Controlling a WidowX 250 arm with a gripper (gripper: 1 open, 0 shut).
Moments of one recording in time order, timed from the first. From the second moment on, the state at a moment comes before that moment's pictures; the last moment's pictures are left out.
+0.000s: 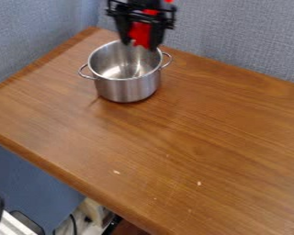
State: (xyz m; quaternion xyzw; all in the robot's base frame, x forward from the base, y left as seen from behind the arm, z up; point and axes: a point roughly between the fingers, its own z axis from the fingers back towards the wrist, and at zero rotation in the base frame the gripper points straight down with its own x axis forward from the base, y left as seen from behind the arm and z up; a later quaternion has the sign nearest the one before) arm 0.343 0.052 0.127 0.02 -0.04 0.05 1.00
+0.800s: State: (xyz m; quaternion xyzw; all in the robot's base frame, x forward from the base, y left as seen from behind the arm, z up) arm 0.347 0.038 0.122 0.01 -0.04 -0.01 1.00
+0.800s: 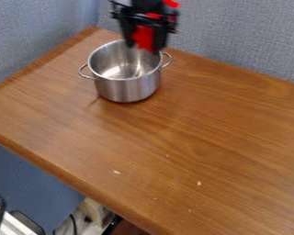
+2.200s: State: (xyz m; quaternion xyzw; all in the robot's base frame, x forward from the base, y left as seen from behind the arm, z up) arm 0.342 0.092 0.120 0.02 -0.04 0.04 1.00
